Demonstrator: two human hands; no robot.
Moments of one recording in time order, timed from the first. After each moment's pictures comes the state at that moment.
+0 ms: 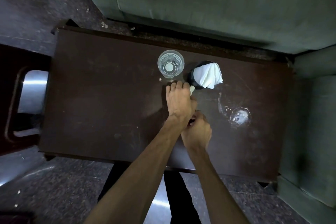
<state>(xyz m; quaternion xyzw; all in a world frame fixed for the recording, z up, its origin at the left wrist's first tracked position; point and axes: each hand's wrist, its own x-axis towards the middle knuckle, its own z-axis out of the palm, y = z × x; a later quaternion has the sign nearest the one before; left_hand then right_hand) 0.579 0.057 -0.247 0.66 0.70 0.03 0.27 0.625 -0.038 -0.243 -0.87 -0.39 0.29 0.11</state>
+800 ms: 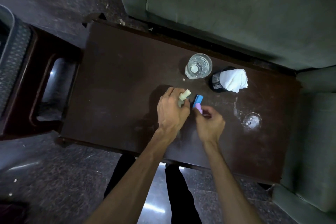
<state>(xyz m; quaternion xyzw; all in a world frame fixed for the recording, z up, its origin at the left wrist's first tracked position) 0.461 0.020 -0.202 0.53 0.73 0.26 0.36 0.579 -0.020 -0.211 -0.86 -0.35 0.30 0.23</state>
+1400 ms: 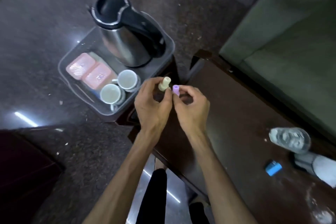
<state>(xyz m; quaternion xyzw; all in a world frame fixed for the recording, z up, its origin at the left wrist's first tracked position) 0.127 0.031 -0.119 0.30 0.80 0.49 0.16 0.219 0.073 -0.126 -0.60 -0.58 0.47 0.29</state>
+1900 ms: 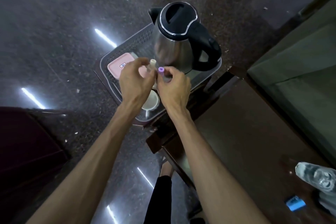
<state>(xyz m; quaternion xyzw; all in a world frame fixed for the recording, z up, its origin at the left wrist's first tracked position) -0.061 0.020 -0.133 0.26 0.87 0.39 0.13 0.031 0.077 -0.133 -0.53 -0.70 0.44 0.21</state>
